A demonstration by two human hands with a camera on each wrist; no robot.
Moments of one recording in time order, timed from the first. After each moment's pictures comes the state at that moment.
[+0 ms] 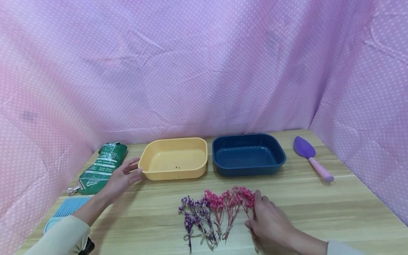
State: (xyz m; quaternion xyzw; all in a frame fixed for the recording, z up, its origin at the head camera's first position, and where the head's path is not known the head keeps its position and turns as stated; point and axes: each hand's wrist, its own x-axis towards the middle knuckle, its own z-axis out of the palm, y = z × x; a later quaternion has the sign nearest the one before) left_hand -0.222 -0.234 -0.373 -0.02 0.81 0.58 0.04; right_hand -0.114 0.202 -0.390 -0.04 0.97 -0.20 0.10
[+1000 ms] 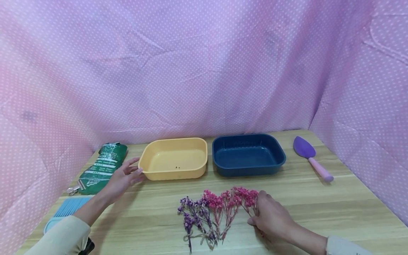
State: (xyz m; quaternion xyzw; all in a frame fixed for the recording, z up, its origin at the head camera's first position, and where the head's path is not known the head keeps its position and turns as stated) left_hand -0.223 -0.232 -0.374 -0.02 0.80 0.60 0.05; right_hand -0.120 0.213 -0.387 -0.01 0.96 -0.26 0.11
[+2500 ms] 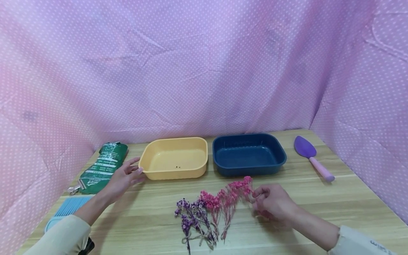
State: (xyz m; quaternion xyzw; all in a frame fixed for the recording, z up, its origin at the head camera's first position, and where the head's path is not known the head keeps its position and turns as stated) left_hand -0.221 -0.231 -0.373 -0.02 0.80 0.60 0.06; right_hand -0.138 0.231 -0.367 0.05 0.83 -0.53 0.18
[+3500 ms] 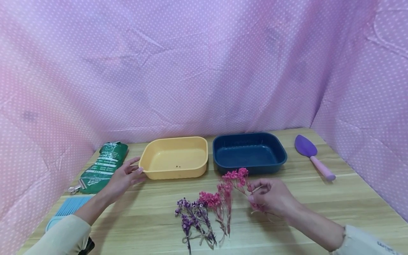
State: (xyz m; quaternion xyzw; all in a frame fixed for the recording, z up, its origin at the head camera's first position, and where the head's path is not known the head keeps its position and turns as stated) left_hand -0.218 -0.231 -0.371 0.00 0.80 0.60 0.06; right_hand -0.135 0.230 -0.354 -0.02 0.78 -0.61 0.17
